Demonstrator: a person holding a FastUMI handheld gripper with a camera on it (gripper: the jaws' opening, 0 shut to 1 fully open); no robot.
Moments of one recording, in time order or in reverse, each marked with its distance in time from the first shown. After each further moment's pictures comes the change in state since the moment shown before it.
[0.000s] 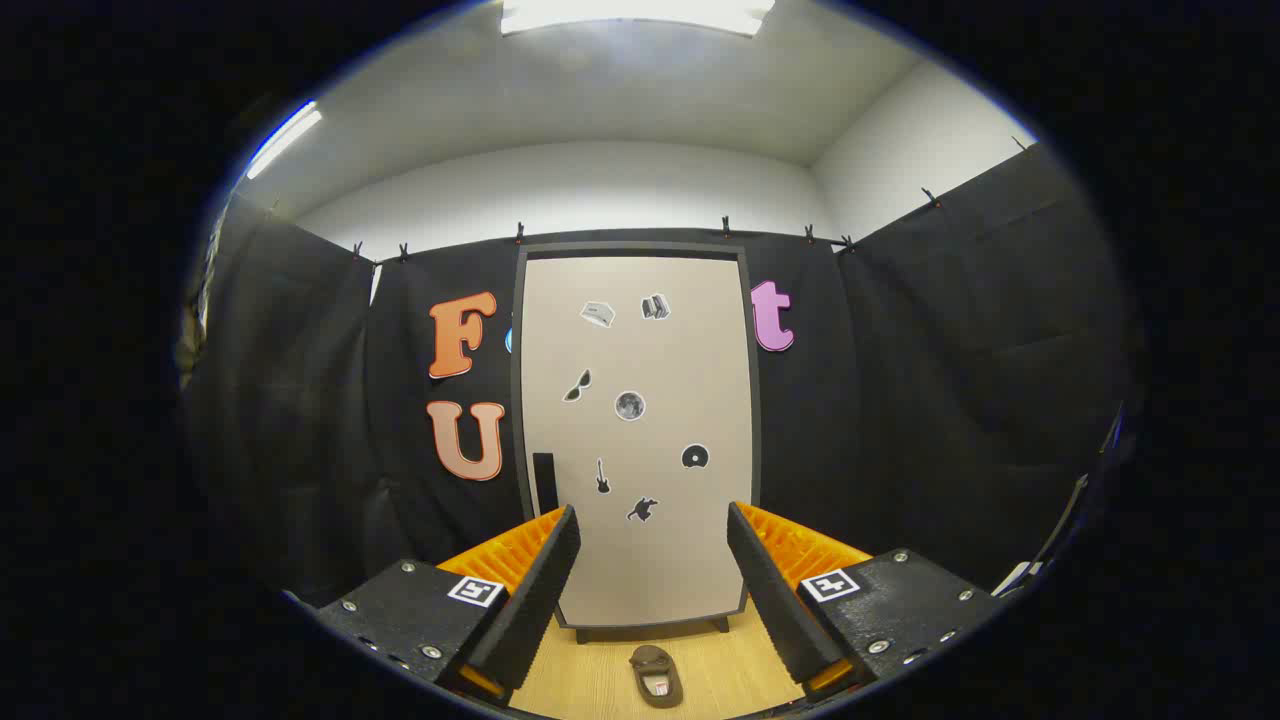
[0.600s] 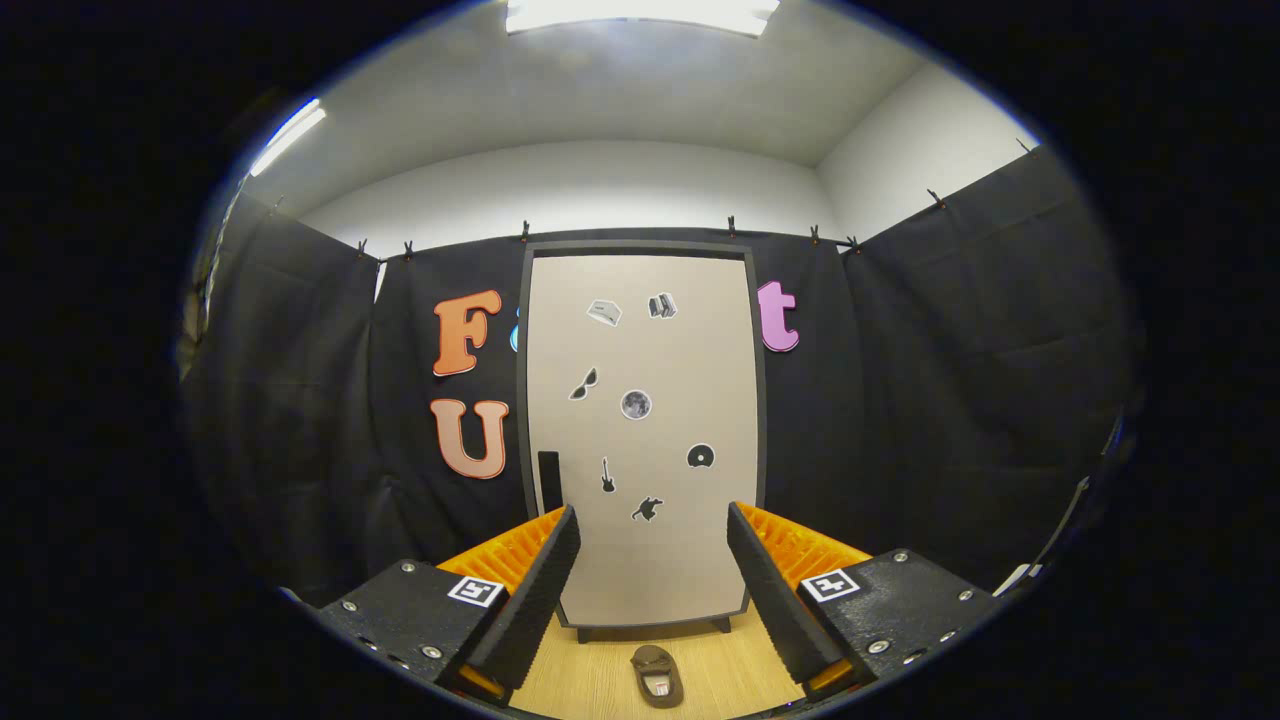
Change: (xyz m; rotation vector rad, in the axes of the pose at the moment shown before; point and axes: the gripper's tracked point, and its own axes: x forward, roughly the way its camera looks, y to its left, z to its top) arm 0.002 0.006 -0.001 -0.008 0.001 0.012
